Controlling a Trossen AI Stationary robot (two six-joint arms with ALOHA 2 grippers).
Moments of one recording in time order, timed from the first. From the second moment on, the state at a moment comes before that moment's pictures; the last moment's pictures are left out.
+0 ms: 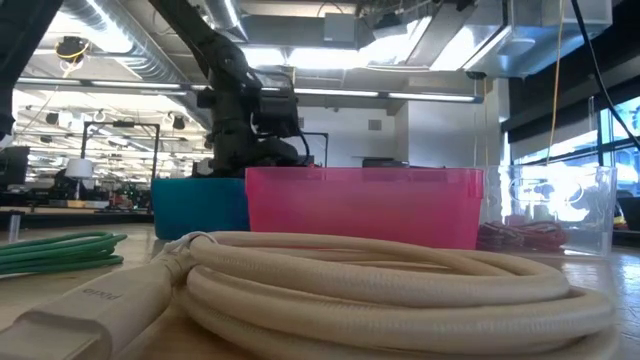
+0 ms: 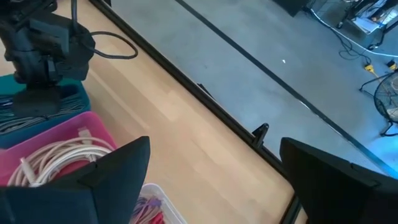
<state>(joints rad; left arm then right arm) 0.42 1.85 1.10 -0.67 0.28 -0.68 0.07 1.45 1.89 -1.55 0.75 0.63</state>
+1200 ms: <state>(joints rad) 0.10 1.13 1.10 -0.88 0.31 -0.74 0.07 1.45 1.89 -1.55 0.78 0.57</state>
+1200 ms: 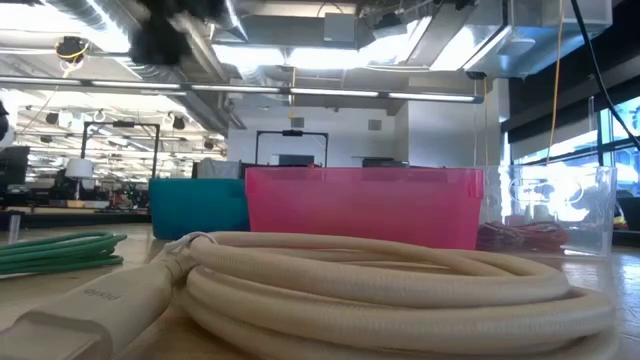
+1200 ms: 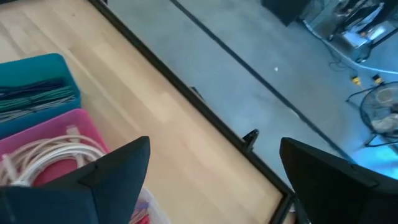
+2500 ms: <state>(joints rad) -0.84 1.68 1.10 -0.90 0.04 -0.48 0.03 1.45 1.89 -1.55 0.79 0.54</state>
